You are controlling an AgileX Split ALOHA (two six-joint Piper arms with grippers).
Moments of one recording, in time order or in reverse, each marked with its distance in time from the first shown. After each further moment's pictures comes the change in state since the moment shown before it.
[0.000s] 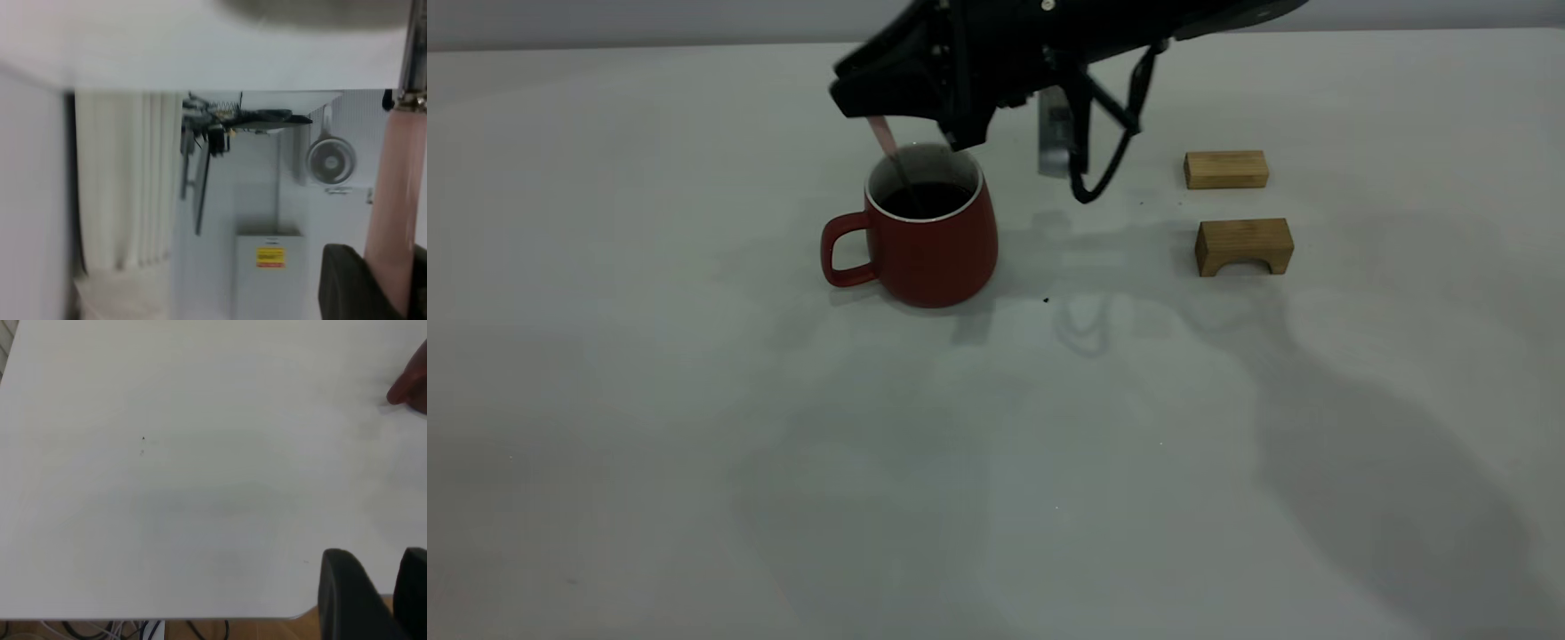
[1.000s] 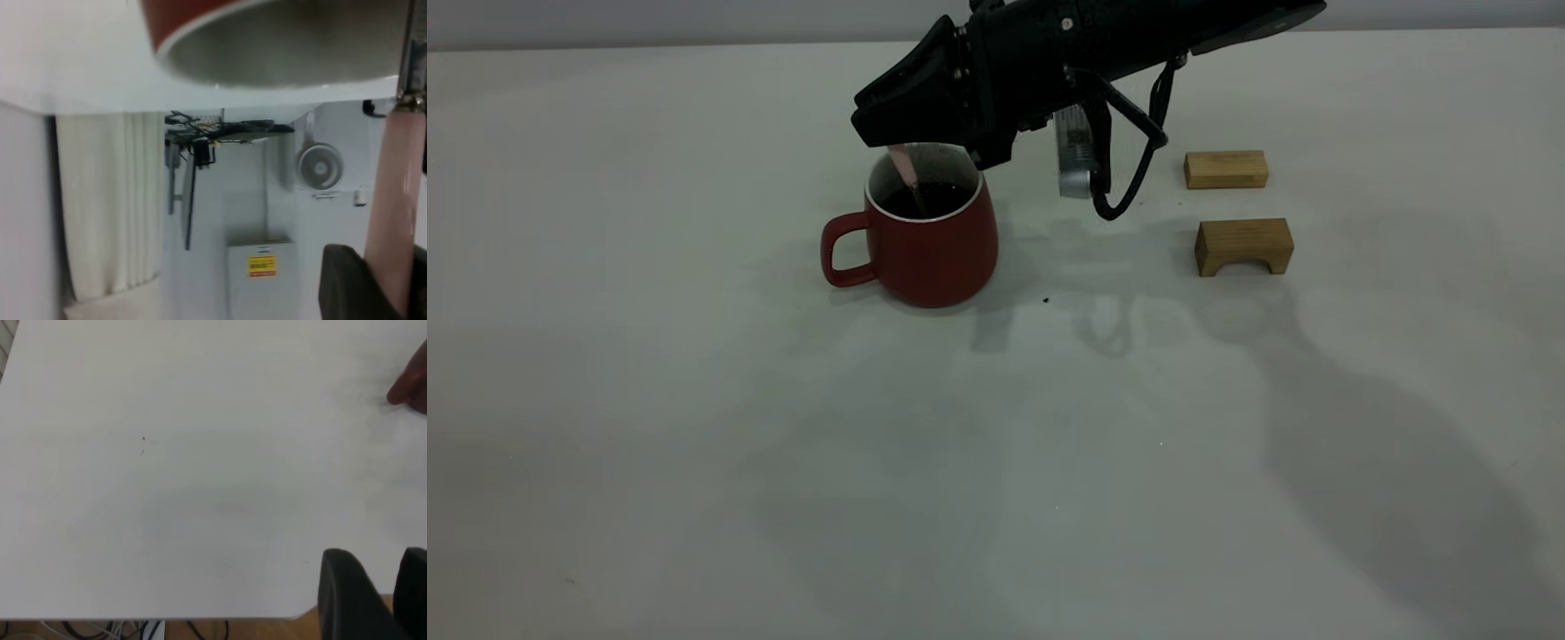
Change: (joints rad) left arm 0.000 0.000 0.000 0.000 0.000 0.000; right arm -0.021 0.021 0.000 -0.086 0.041 0.091
